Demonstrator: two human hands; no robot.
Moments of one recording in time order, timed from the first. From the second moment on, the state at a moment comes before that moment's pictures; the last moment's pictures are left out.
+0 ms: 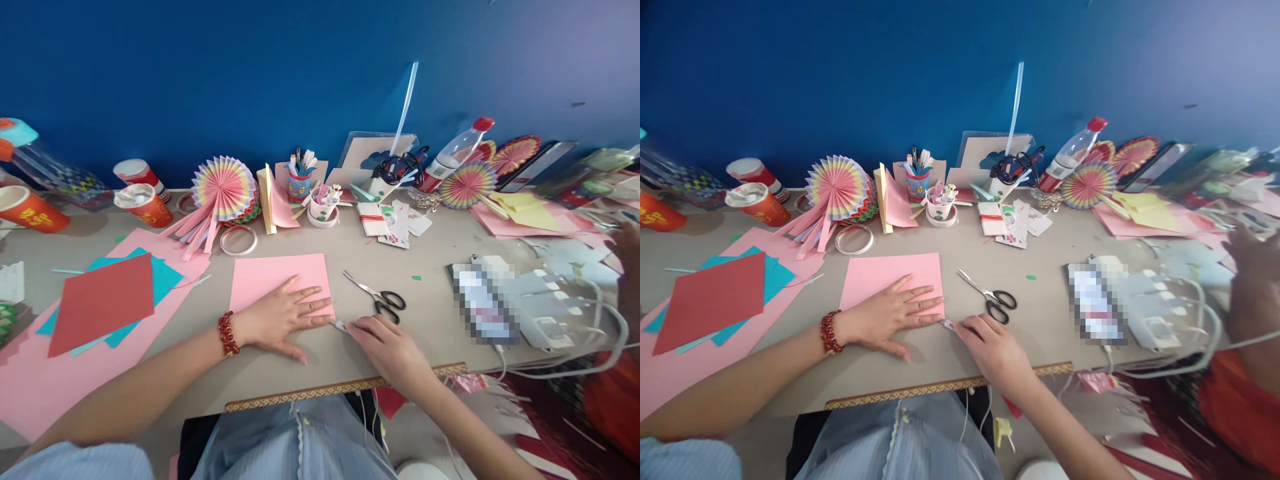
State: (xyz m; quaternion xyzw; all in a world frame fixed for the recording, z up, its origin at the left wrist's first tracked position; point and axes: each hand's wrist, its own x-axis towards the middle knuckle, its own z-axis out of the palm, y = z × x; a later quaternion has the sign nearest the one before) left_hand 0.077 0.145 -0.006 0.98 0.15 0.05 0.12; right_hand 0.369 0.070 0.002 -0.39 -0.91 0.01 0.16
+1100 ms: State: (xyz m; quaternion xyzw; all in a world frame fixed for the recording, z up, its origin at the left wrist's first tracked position) left_hand 0.047 0.150 -0.009 0.97 0.20 0.05 0.08; right_hand 0.356 0.069 0.013 -0.40 -0.91 0.02 0.12
